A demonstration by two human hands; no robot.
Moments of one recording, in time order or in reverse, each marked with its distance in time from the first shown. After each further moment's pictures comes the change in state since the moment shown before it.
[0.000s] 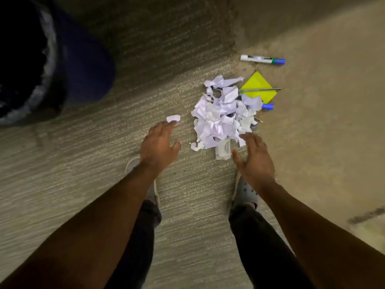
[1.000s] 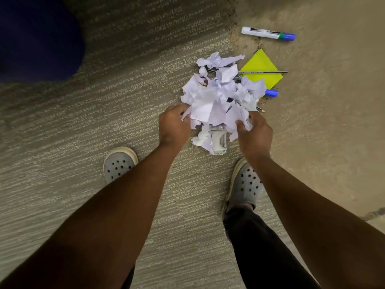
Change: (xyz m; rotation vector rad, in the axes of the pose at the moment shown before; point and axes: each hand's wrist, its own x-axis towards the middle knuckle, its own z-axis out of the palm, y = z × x) left_hand 0.051 0.045 0.072 -0.327 0.117 -0.204; right_hand 0.061 0.019 0.035 0.246 0.239 0.231
